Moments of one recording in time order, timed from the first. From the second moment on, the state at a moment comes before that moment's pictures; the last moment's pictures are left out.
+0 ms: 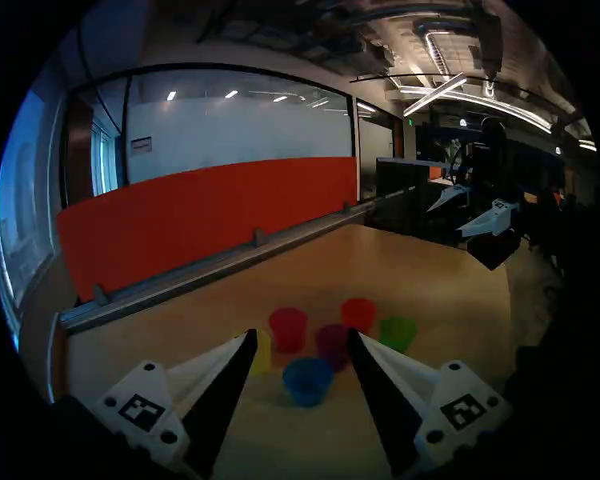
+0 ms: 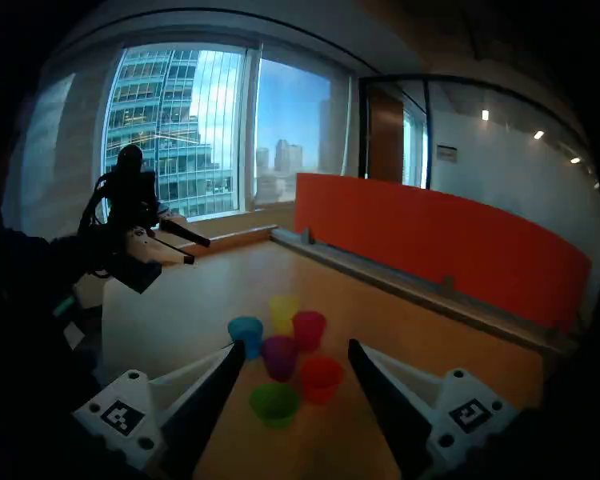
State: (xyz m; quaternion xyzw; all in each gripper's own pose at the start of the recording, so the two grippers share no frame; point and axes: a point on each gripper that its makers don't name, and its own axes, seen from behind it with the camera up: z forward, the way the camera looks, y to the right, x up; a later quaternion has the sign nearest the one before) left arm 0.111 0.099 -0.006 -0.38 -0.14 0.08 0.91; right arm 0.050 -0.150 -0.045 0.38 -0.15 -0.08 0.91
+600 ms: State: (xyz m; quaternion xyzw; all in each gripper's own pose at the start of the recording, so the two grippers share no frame) left arm 0.037 0.108 -0.022 -0.40 -0.21 0.10 0.89; right arm -0.008 -0.150 -0.051 0.39 -0.20 -0.11 0.89
